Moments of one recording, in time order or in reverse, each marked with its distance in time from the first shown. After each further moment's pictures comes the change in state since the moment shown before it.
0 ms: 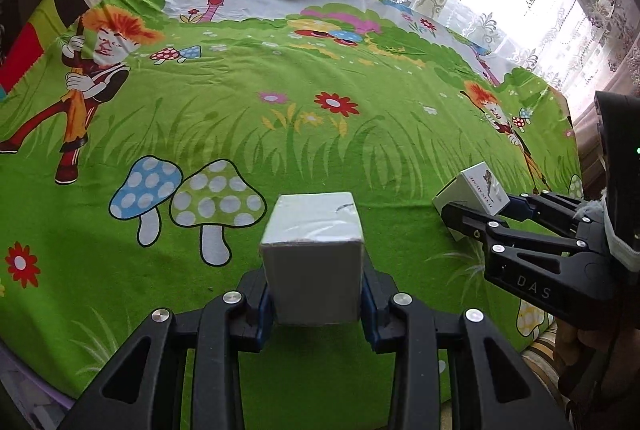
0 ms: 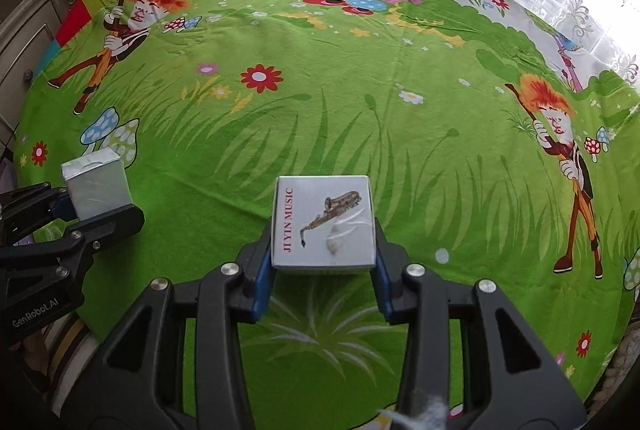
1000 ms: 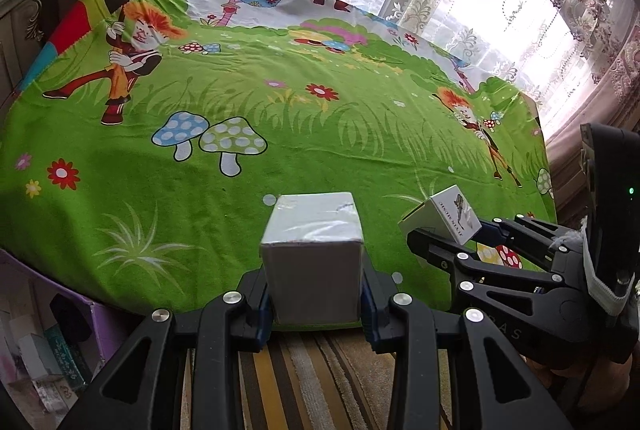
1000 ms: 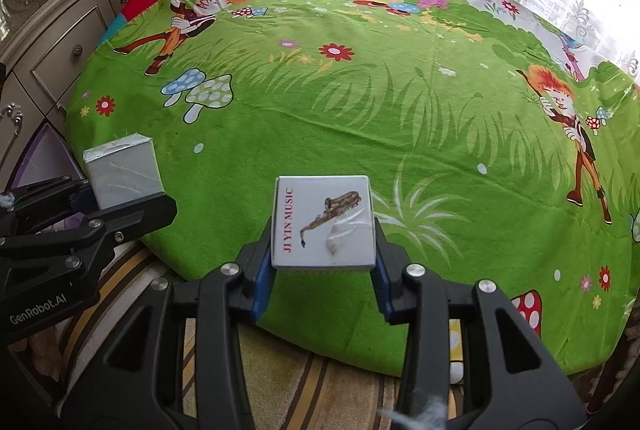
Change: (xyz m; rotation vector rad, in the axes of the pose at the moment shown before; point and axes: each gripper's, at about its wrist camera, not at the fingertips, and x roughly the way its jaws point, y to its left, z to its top) left arm -0.063 -0.006 -0.055 -0.045 -0.058 -0.035; right arm -0.052 0.046 -0.054 -0.041 -0.044 0.077
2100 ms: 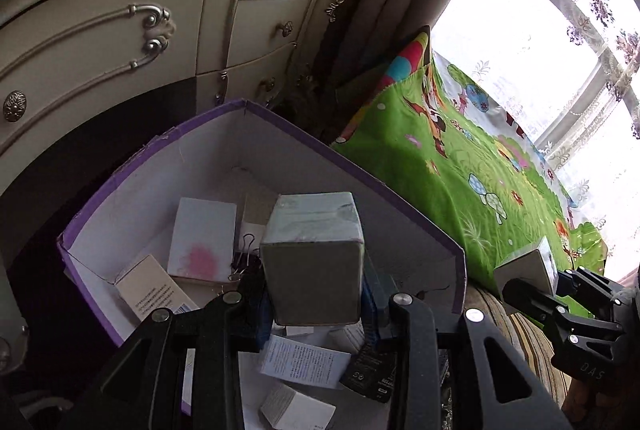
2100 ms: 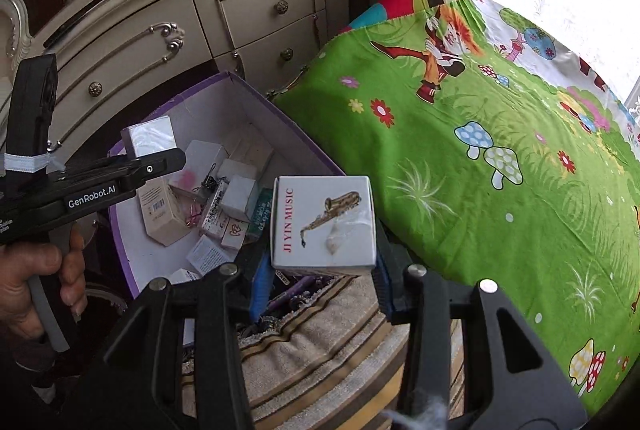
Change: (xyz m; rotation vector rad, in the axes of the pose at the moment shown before) left arm -0.178 0.222 -0.119 -0.497 -0.221 0.321; right arm -0.049 0.250 -0.003 -0.403 -0.048 0.293
